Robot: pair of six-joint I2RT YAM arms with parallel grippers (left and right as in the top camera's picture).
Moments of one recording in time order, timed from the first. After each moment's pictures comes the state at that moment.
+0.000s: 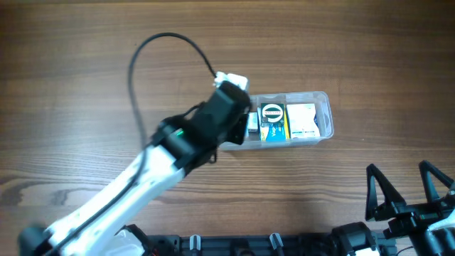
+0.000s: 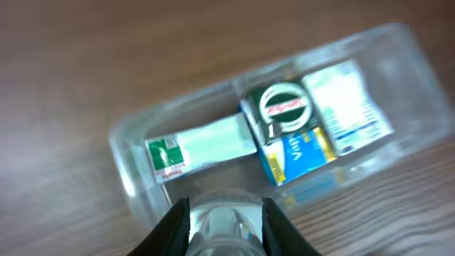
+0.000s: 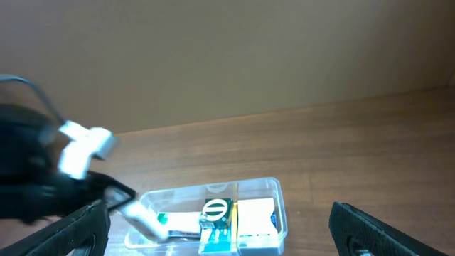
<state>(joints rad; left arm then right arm) -0.78 1.43 1.25 -0.75 -0.17 -0.43 0.22 0.42 1.32 -1.13 0.06 0.26</state>
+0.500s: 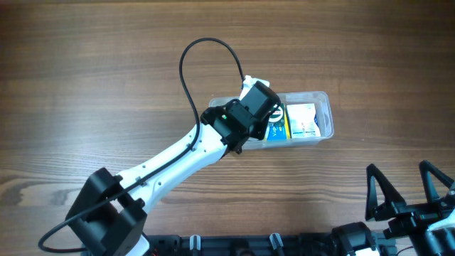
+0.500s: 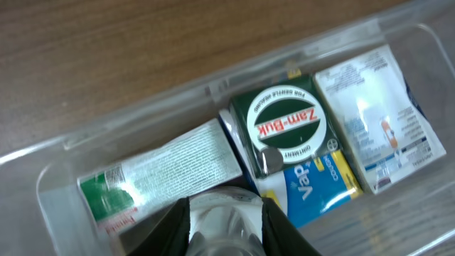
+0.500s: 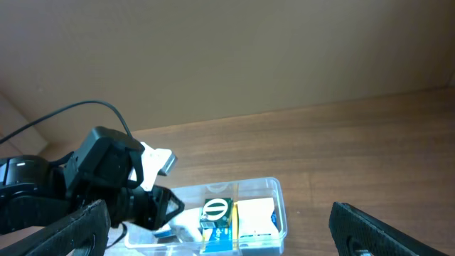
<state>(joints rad) -0.82 1.70 1.25 -0.54 -0.19 -0.44 0.22 0.42 1.32 -1.13 0.06 0.26</state>
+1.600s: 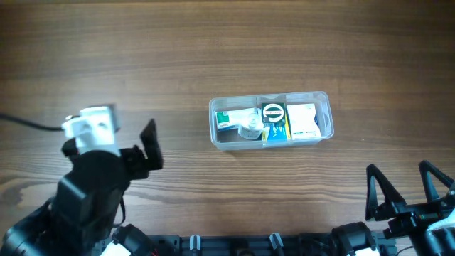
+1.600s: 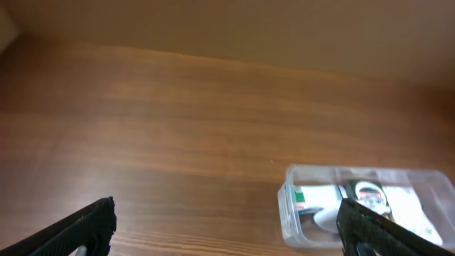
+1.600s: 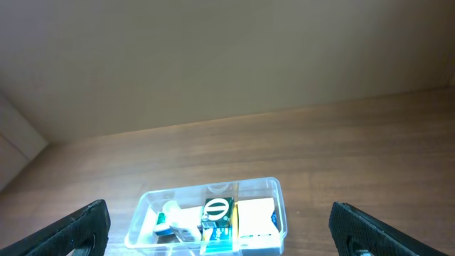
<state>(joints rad) -0.65 0.77 1.29 -1.12 -0.55 -0.51 0.22 0.42 1.32 -1.13 0.06 0.26</state>
